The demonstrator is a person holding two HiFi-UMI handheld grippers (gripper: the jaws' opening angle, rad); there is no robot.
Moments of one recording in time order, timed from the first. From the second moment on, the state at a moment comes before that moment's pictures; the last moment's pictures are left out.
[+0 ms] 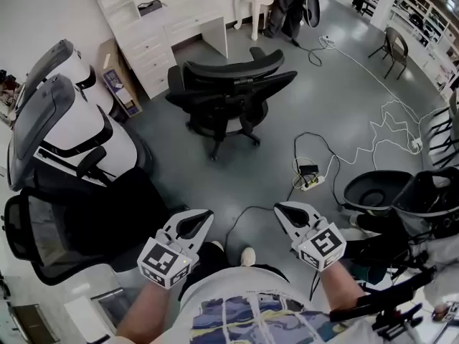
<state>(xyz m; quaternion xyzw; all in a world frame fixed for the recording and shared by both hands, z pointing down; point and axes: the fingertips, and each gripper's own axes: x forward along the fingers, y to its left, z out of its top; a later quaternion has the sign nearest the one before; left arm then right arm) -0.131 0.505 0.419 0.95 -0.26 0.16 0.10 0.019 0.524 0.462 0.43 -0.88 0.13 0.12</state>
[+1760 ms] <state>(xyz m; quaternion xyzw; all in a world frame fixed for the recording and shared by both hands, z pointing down) -0.144 0.104 0.517 0.87 -0.22 0.43 -0.12 0.203 0.116 0.528 0.40 -0.76 -0.12 0.50</state>
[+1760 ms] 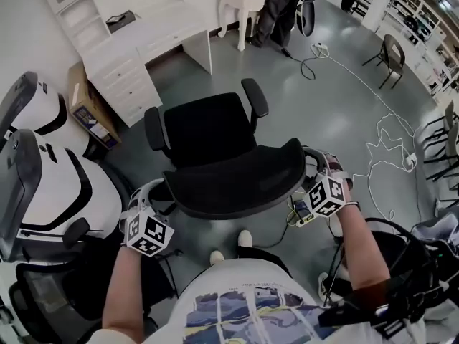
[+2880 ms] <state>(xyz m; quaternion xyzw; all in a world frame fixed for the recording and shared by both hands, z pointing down) -0.143 0.026 0.559 0.78 -0.17 0.57 -0.19 0.193 0.014 0.554 0.26 -0.78 -0.19 0.54</state>
